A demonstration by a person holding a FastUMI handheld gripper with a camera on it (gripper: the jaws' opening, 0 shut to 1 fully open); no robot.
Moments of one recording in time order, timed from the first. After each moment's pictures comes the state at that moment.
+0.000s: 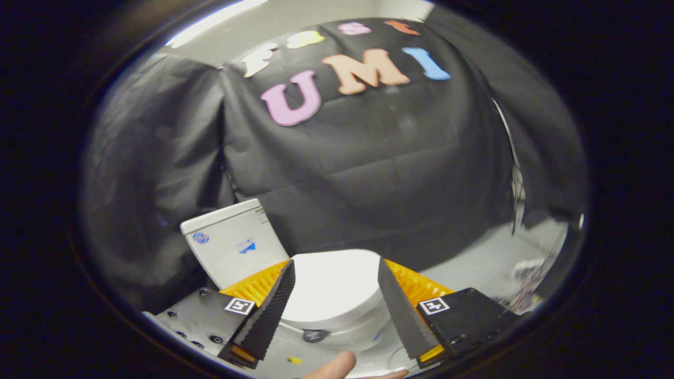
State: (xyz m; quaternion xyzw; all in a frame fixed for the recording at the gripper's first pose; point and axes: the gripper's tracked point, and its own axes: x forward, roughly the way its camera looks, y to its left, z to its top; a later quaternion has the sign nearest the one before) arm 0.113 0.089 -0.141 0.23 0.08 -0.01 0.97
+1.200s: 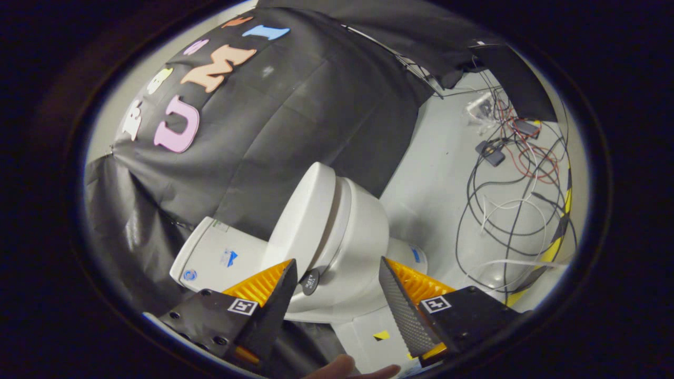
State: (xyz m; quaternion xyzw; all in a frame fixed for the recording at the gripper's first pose) arm 0.073 0.139 -0.299 0.49 0.15 -0.12 0.85
